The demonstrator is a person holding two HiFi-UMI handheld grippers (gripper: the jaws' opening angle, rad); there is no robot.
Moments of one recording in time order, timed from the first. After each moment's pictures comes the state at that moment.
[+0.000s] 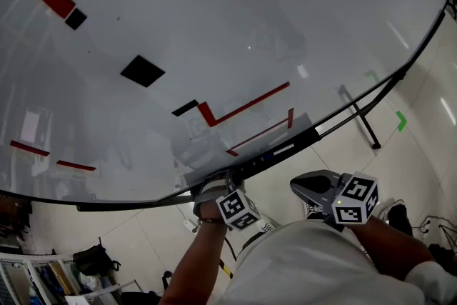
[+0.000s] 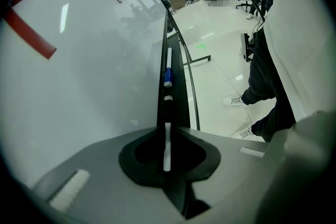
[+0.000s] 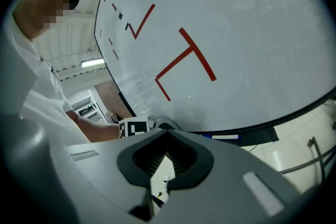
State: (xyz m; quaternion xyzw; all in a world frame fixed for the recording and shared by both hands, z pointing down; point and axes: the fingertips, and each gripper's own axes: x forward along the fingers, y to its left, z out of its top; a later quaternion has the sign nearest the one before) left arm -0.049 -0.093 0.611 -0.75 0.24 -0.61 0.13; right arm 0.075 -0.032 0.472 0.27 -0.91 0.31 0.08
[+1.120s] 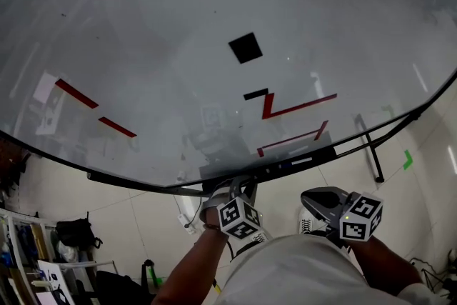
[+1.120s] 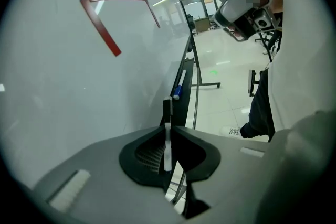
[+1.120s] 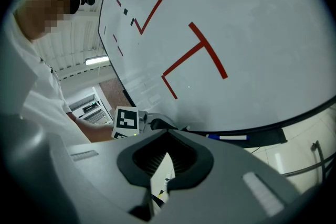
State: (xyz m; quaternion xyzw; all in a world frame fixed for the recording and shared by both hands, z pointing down) left arm -0.052 -0.076 0.572 -0.81 0.32 -0.49 0.04; right arm 0.063 -0.026 0.466 0.25 -0.92 0.30 0.08
